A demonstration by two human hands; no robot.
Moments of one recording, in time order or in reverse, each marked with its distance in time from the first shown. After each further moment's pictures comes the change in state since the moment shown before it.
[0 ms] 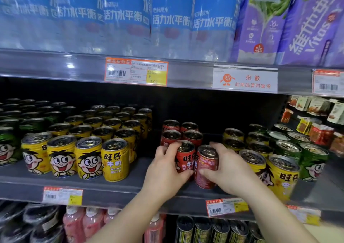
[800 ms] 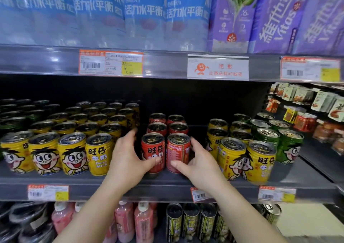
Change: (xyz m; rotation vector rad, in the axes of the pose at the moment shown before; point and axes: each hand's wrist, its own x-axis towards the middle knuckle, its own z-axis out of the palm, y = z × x) left_hand -0.005 -0.019 -0.036 -0.036 0.103 -0.196; right_hand -0.007 -0.004 0.037 0.446 0.042 -0.035
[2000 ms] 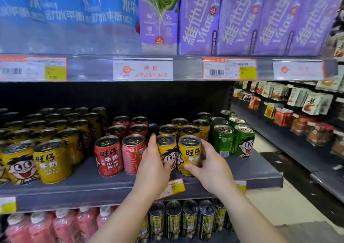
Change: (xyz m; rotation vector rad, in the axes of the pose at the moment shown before) left_hand -0.035 0.101 0.123 -0.124 -0.132 0.063; right_hand -0.029 0.086 -0.098 -0.114 0.152 0.146
